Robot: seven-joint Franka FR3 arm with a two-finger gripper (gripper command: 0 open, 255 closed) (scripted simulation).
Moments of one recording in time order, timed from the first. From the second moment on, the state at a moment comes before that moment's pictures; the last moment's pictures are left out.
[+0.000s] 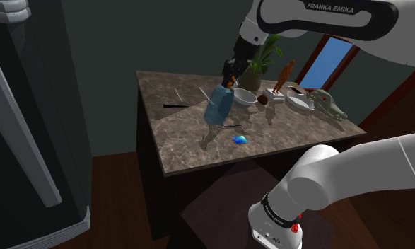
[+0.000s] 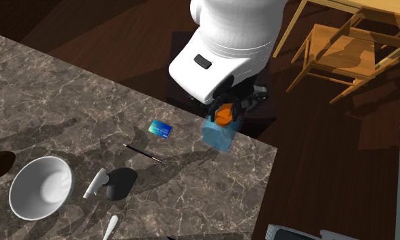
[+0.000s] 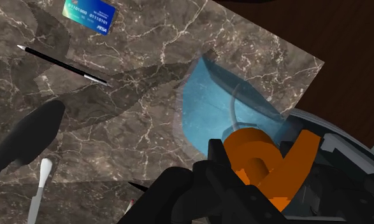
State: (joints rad) arm -0.02 -0.55 -0.09 -2.29 0.00 1.84 -0.10
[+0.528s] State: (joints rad) arm -0.02 -0.54 -0.09 -2.17 0.00 1.73 -0.10
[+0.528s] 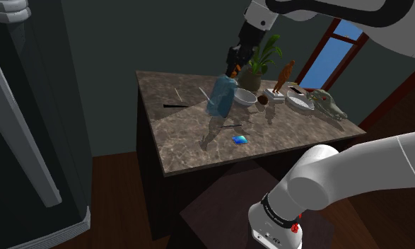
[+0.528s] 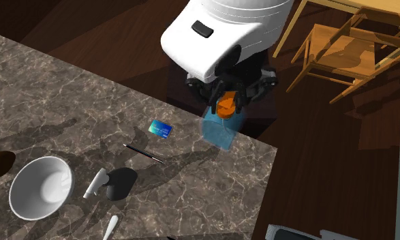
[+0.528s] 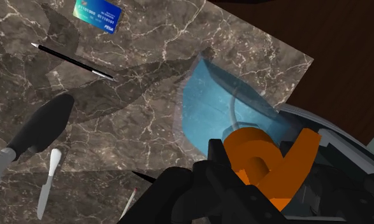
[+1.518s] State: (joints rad) arm -0.01 -0.48 -0.08 -1.92 0.00 1.54 -0.10
